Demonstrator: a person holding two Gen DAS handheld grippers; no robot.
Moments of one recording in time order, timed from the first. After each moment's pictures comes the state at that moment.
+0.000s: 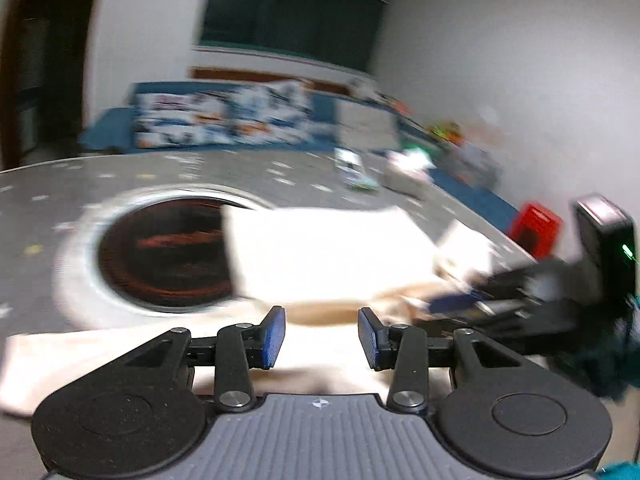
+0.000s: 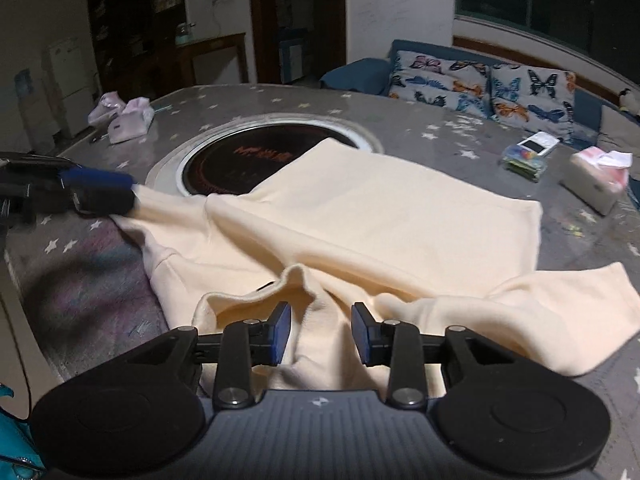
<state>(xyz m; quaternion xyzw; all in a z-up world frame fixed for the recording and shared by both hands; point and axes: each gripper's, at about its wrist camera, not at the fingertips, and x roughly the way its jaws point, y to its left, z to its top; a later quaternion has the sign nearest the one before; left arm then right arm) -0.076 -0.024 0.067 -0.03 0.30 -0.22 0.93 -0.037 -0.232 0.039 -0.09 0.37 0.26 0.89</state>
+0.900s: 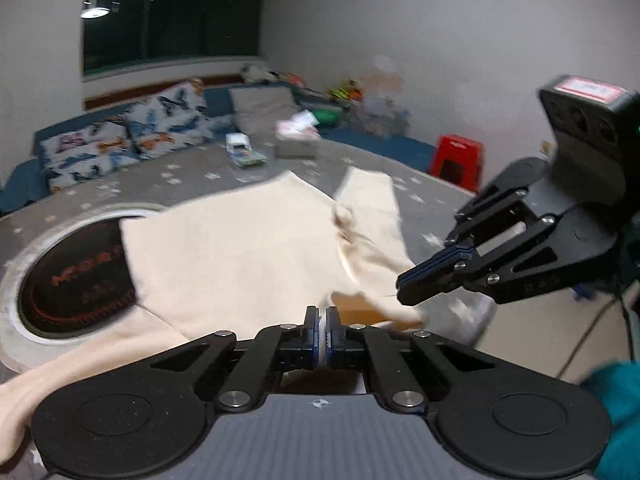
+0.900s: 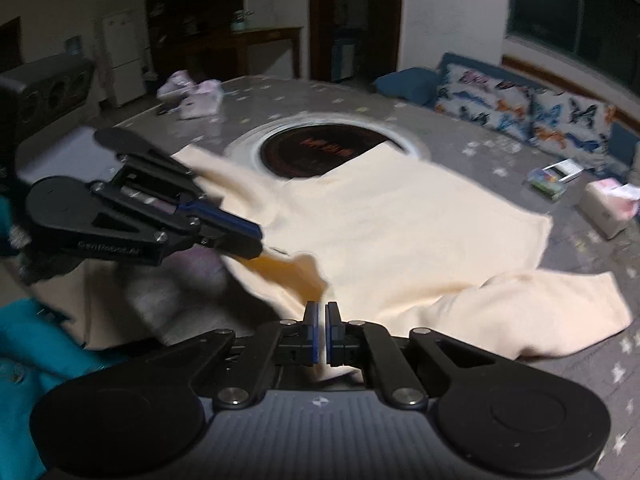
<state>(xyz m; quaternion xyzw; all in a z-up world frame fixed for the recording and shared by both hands) -0.110 -0.056 0.055 0.08 0.30 -0.34 0.89 -0.115 -0.243 0.071 -0.13 0.37 0.34 0.86</state>
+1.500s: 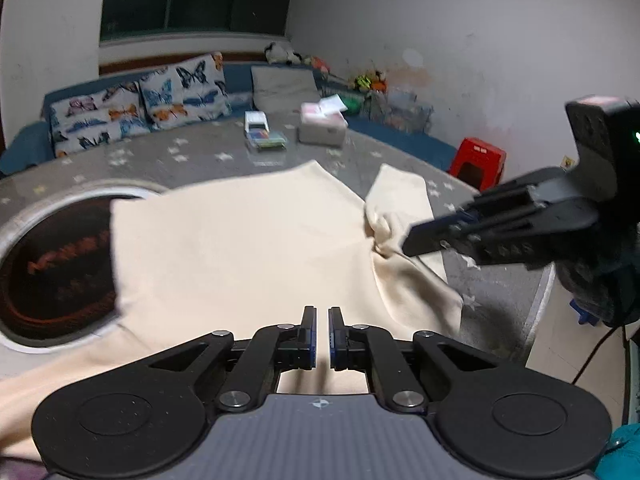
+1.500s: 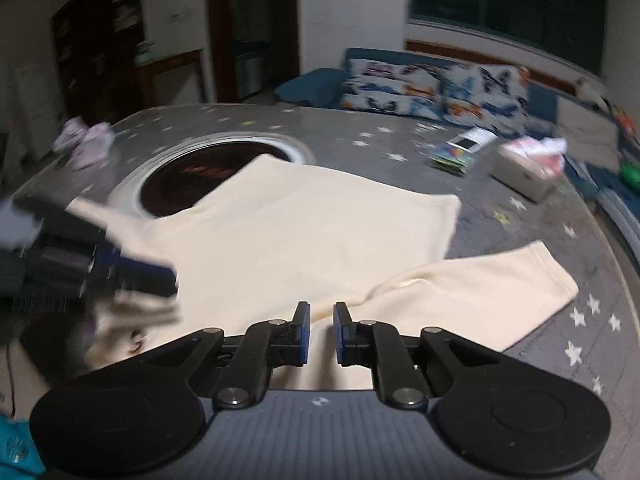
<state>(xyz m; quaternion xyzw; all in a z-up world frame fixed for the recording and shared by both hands) -0.041 -0.085 0.033 0.03 0.33 -0.31 0.89 -0.041 -0.291 0.056 -0.06 0.36 0.19 0.91</state>
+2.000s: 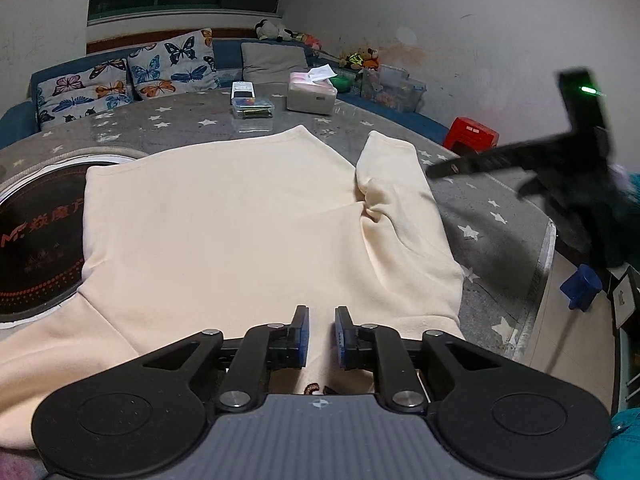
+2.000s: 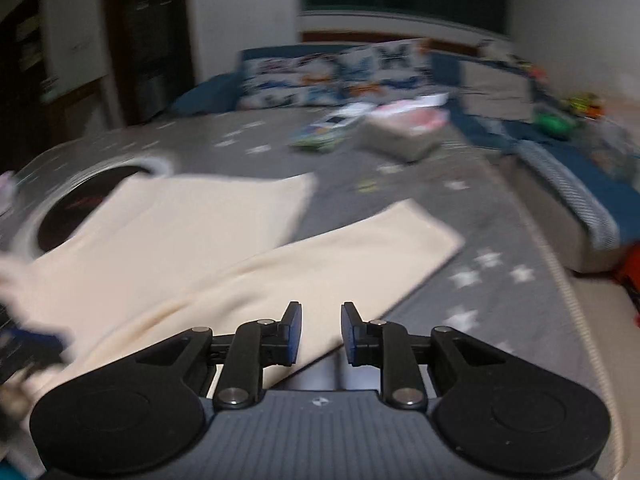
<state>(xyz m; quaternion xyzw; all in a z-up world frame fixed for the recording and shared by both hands) -0.044 -0.089 0.013 0.03 0.36 -0.32 0.88 -0.006 -0.388 0.046 0.00 0.36 0.04 0.93</state>
